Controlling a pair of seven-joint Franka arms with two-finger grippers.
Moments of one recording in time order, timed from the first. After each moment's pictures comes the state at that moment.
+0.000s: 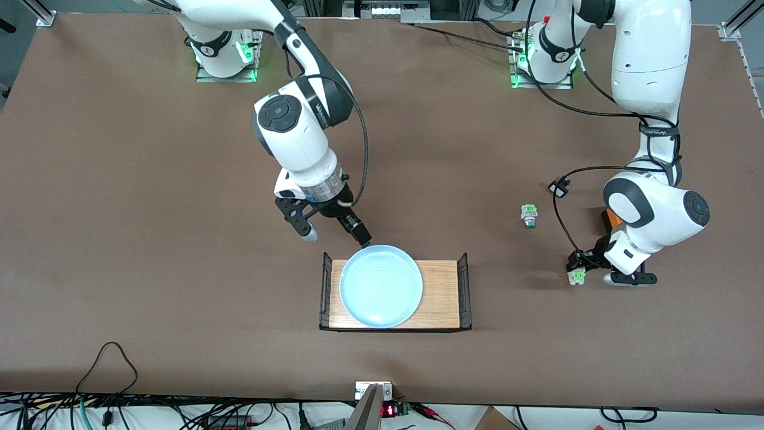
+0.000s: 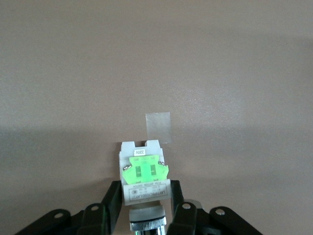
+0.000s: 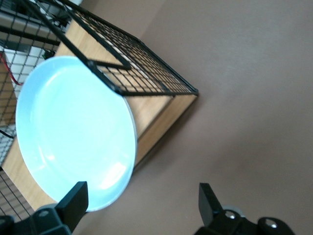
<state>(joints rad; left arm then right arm) -0.37 0.71 0.47 -1.81 -0.88 2.44 0.62 0.70 0.58 -0.10 -1.51 0.14 2.49 1.41</state>
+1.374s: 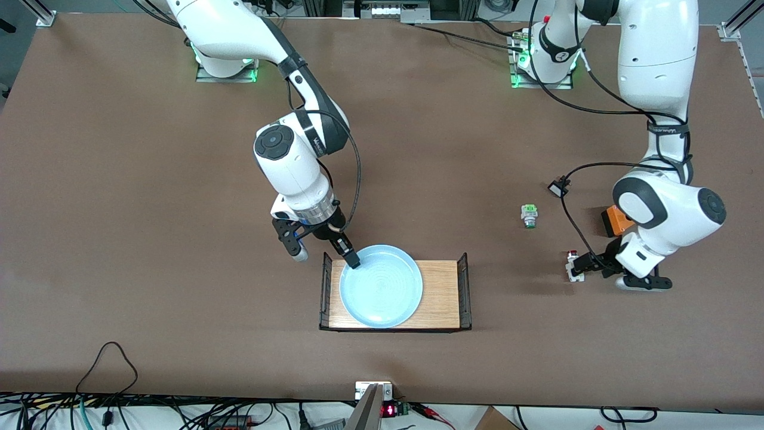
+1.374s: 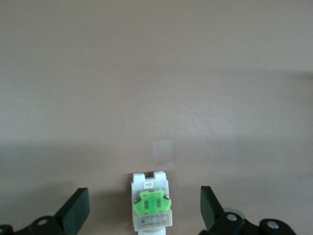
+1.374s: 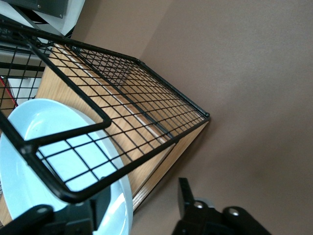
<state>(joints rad) -0.37 0.69 0.50 -1.77 -0.88 2.44 0.63 0.67 0.66 -0.11 -1.51 0.17 2.63 1.41</state>
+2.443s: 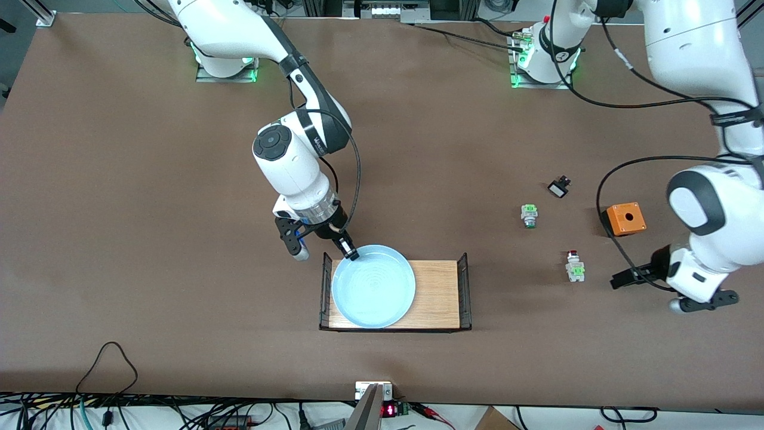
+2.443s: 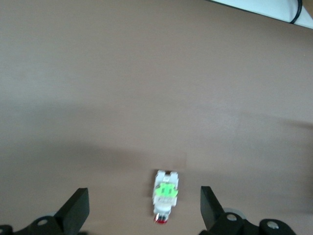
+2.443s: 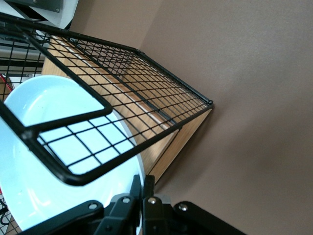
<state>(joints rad) -0.32 0.66 0.57 -1.42 -0.48 2.03 0.14 0.67 0.67 -0.11 -1.51 0.24 2.63 1.41</state>
